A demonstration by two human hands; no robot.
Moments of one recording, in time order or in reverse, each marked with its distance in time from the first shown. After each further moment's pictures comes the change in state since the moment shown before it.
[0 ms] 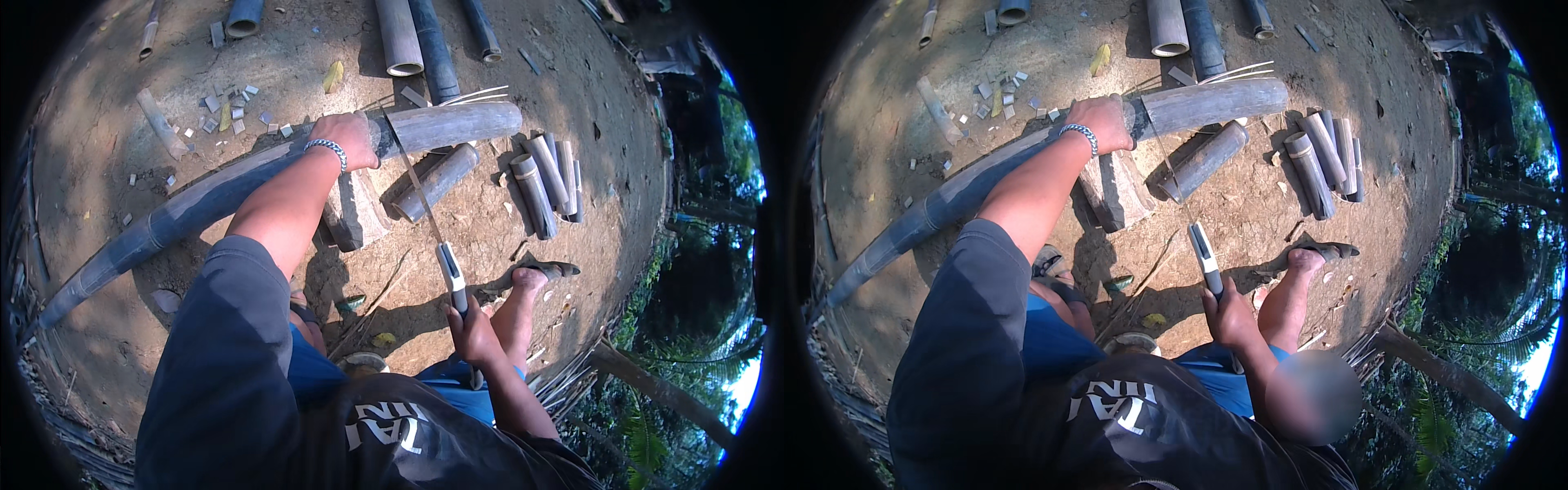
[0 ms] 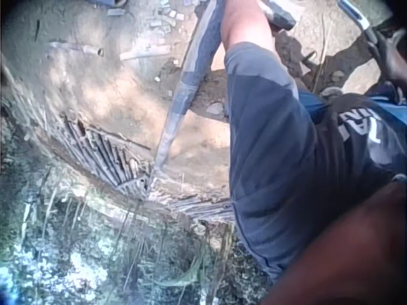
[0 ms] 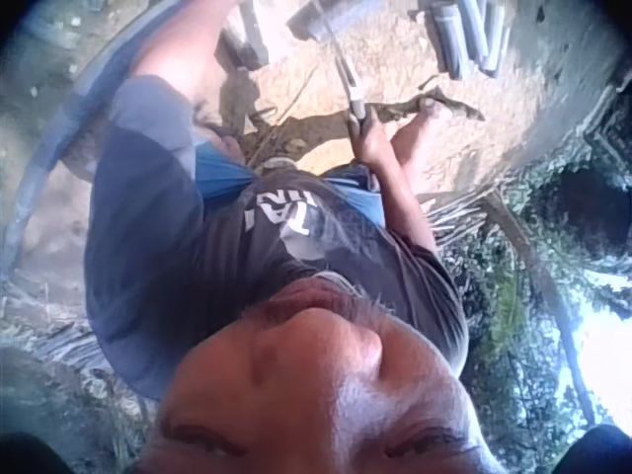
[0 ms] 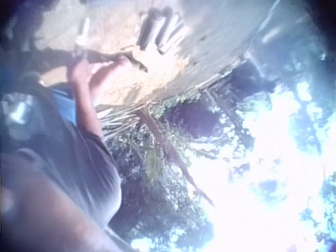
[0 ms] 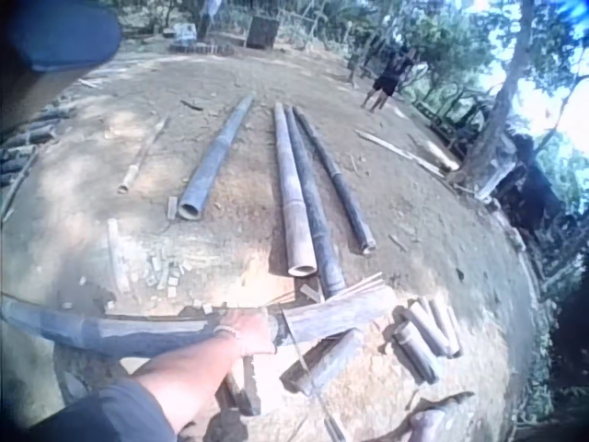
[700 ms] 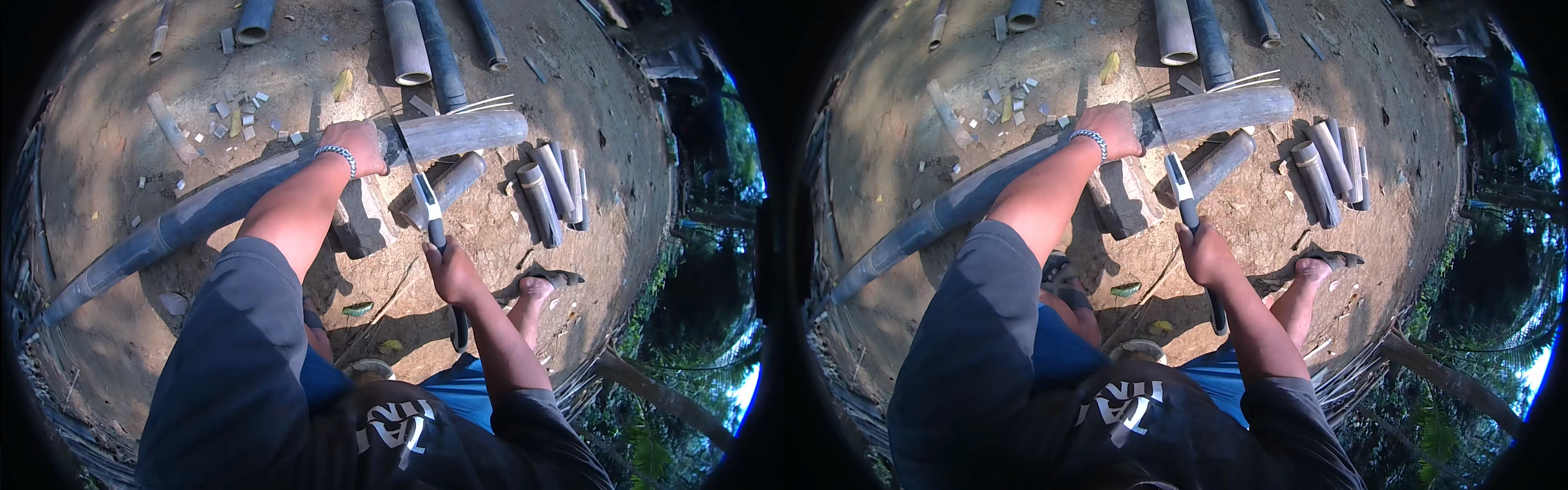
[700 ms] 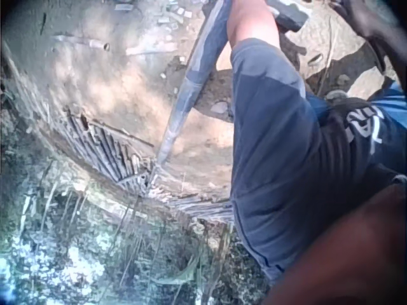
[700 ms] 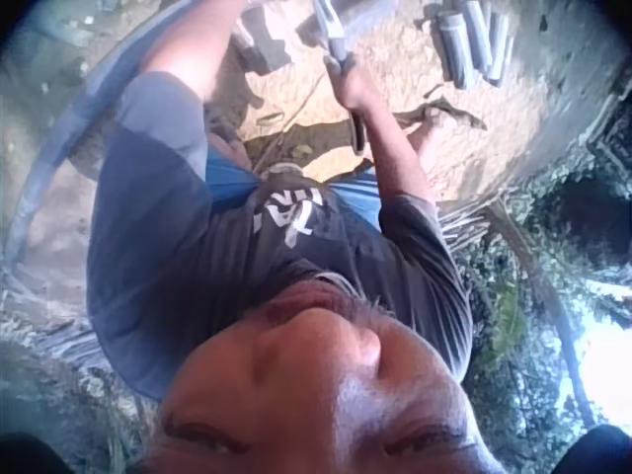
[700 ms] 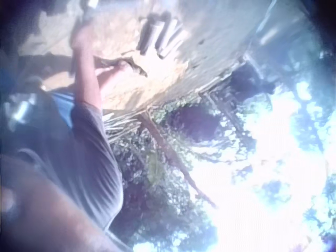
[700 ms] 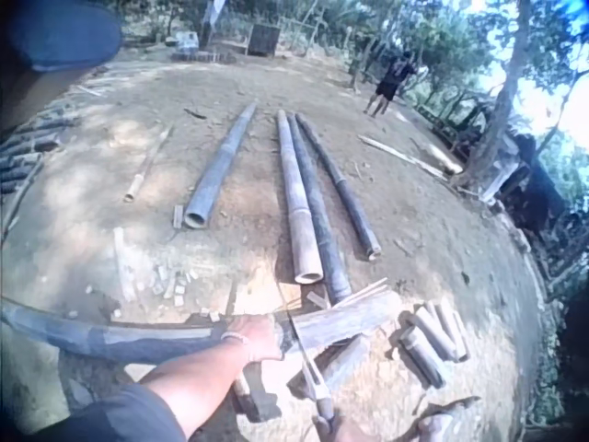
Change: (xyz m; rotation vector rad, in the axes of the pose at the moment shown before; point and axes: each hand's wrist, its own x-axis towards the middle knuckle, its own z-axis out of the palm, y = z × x) left_hand 0.014 0.017 0.003 -0.009 -0.026 0.062; right_hand 0.111 -0.051 0.002 -0.060 -0.090 0.244
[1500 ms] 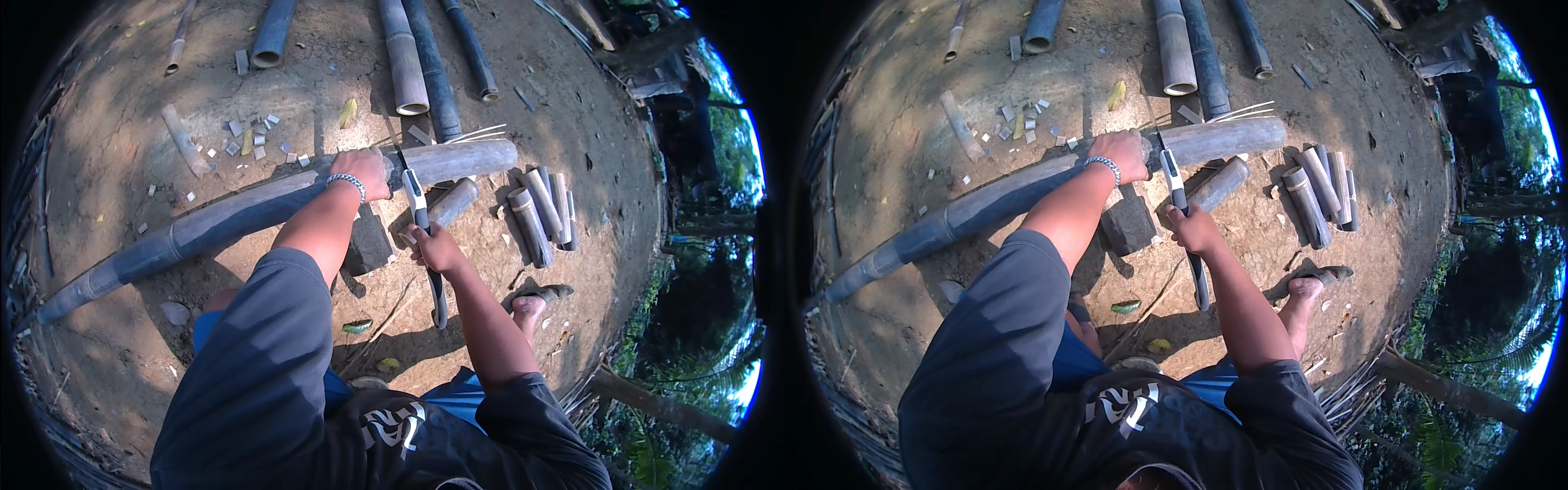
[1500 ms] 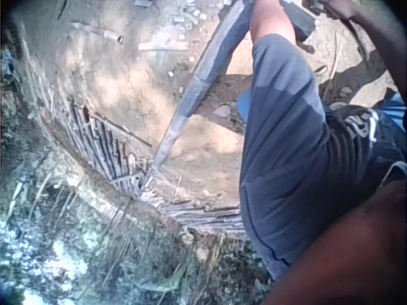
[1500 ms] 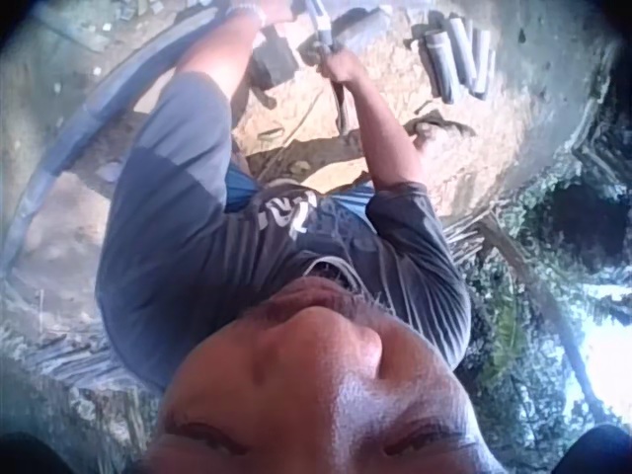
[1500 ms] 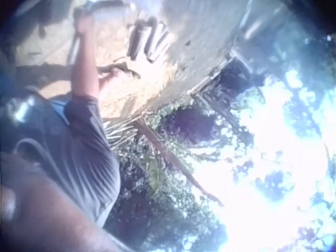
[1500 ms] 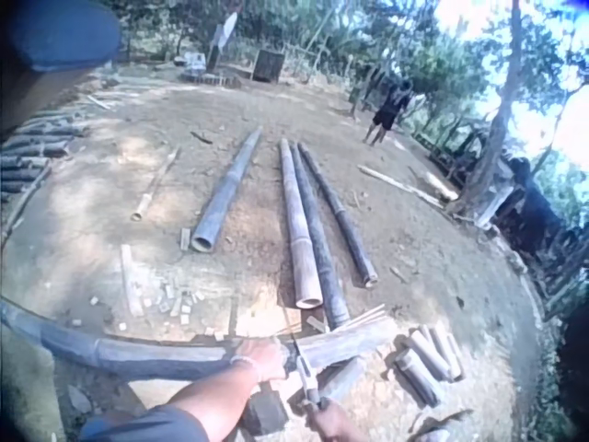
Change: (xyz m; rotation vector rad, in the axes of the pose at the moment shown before) left_hand -0.011 -0.010 0.016 0.000 0.106 0.016; right_hand 0.083 -0.008 0.019 0.332 -0.123 0.034
